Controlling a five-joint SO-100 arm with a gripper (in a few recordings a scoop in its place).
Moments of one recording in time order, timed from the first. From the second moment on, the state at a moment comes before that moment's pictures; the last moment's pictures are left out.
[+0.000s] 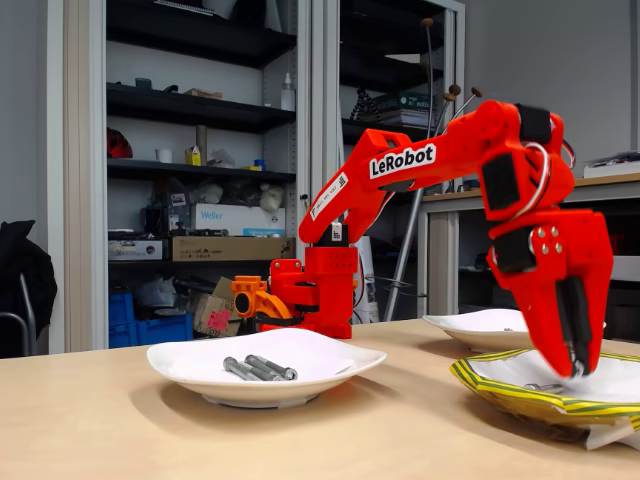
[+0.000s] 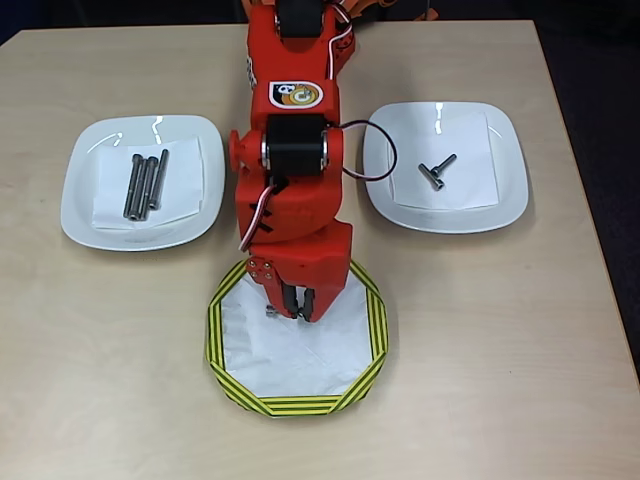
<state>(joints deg) -2.6 40.3 27.9 86.7 97.6</state>
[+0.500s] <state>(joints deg) -18.5 46.3 30.2 96.4 115.8</state>
